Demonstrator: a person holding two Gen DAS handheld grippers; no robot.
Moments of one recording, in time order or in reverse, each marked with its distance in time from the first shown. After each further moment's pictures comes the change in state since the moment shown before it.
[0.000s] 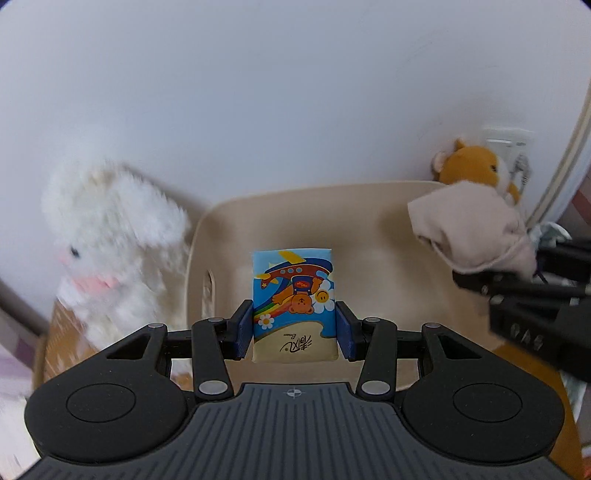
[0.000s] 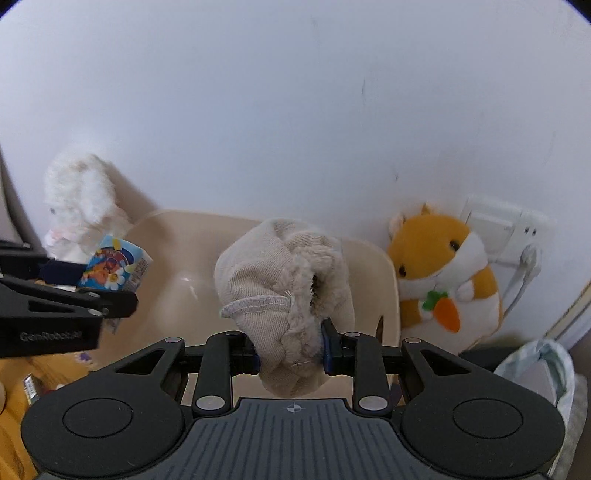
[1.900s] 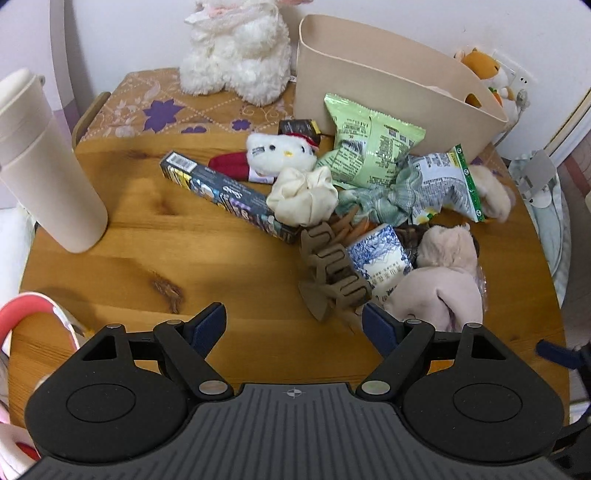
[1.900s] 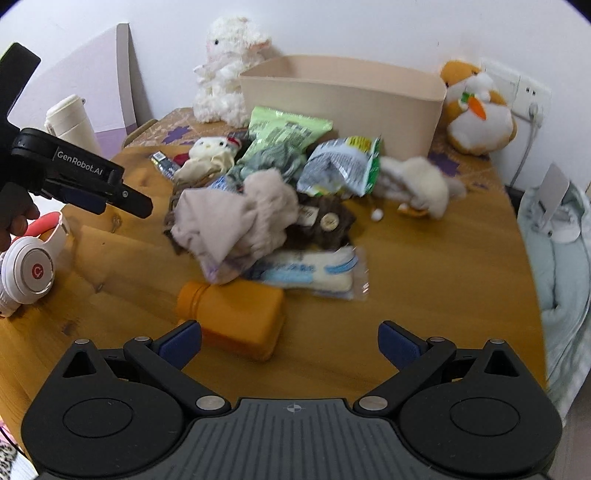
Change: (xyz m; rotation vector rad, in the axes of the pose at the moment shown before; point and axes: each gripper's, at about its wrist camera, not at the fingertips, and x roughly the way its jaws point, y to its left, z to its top) left arm -0.113 0.043 -0.258 -0.251 0.184 -0.033; right arm -0.156 0.055 -0.275 -0.121 0.124 0.216
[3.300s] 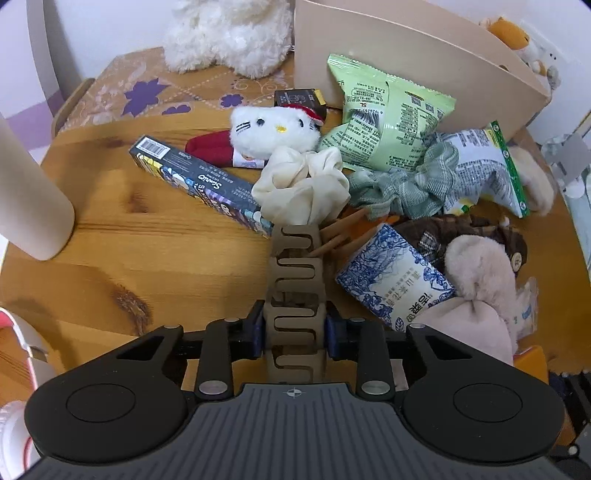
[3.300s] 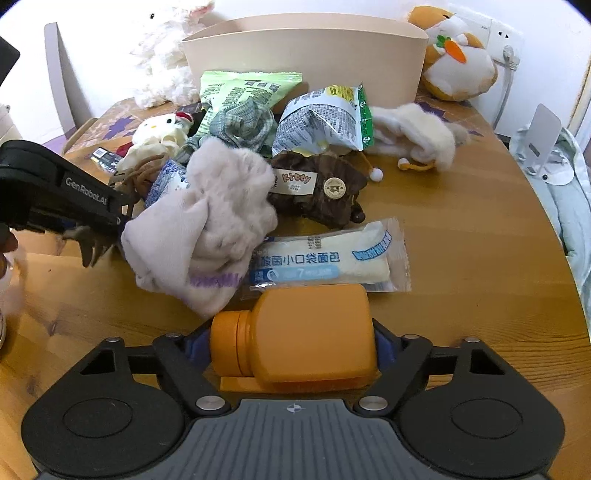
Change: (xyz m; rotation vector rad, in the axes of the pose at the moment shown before) left arm 0.063 -0.016 0.015 0.023 0.054 0.078; right arm 0.062 0.007 0.006 0.124 0.067 -0.073
